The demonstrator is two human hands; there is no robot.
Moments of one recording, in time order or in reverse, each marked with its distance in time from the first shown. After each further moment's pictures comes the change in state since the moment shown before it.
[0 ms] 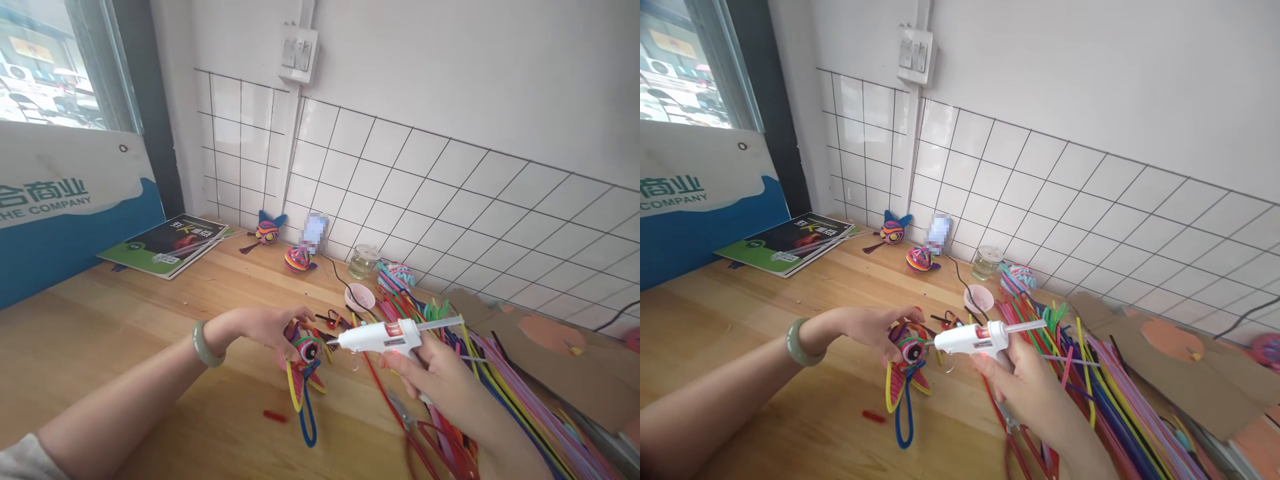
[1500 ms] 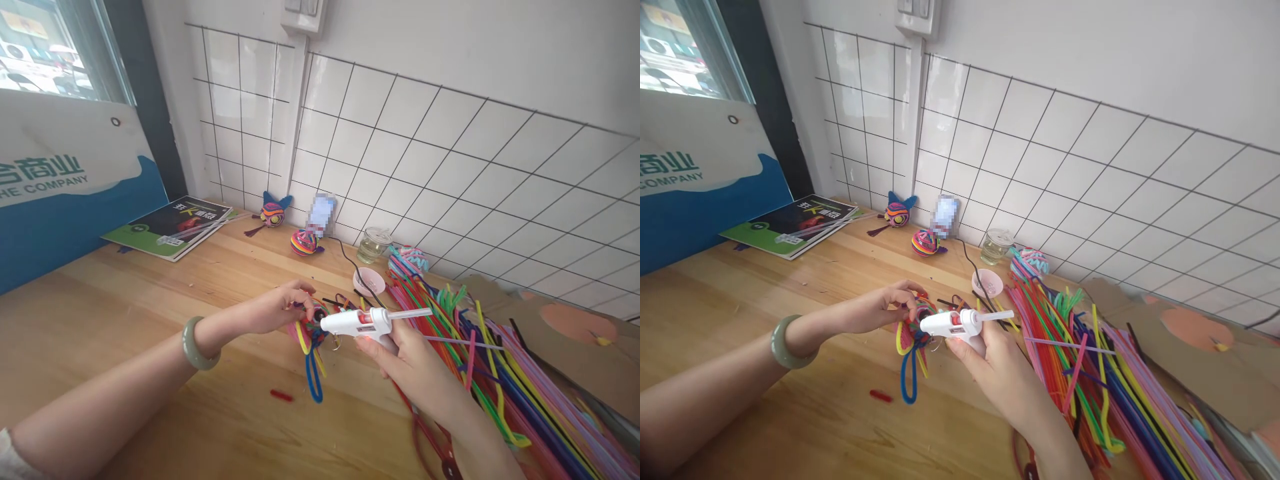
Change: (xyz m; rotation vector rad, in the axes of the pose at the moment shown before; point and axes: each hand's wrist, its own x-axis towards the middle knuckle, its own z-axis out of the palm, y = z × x) left_hand -0.001 -0.012 0.016 0.030 0.315 0.337; right_hand 0.013 -0.010 0.032 -0.199 -0.046 -0.067
